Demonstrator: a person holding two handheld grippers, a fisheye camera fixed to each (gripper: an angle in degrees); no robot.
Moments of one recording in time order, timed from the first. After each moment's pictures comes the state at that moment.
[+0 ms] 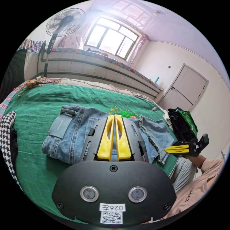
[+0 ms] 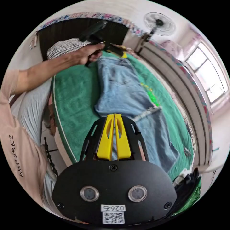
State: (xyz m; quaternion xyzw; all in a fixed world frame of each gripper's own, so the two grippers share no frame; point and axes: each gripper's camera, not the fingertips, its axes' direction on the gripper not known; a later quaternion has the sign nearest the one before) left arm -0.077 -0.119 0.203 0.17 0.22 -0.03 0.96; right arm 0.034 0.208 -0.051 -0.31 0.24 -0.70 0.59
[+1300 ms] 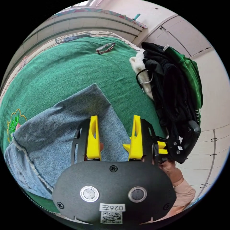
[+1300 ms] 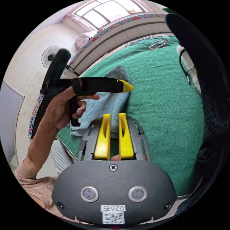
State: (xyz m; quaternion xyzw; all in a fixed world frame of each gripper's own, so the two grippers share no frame) left arm 0.504 -0.285 0.402 -0.16 0.24 0.16 0.94; right arm 0.412 -0.004 -0.296 -0.24 0.20 -0.26 0.91
